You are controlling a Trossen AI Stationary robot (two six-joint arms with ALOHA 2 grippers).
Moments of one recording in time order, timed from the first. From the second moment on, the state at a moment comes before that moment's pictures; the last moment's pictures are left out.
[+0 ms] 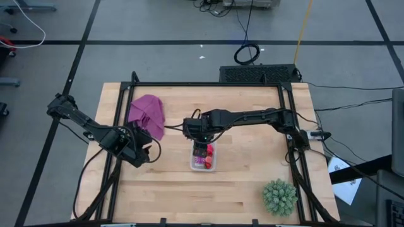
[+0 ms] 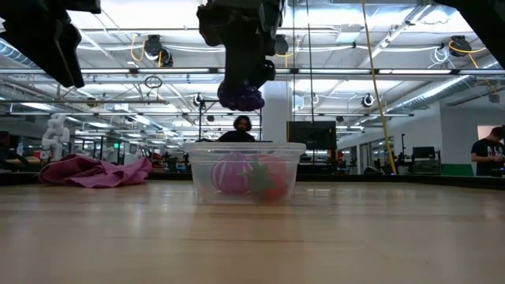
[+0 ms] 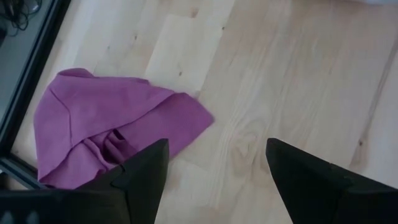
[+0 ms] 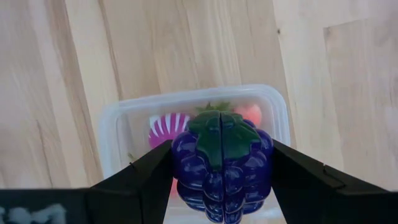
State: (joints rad) left arm -0.54 1.11 0.92 -1.24 -0.53 -0.82; right arm 0.03 2.14 2.02 -1.12 -0.05 0.25
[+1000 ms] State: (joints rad) left arm -0.54 1.11 0.92 -1.26 -0.53 -0.83; right arm 0.07 2.14 1.75 -0.96 -0.06 0.25
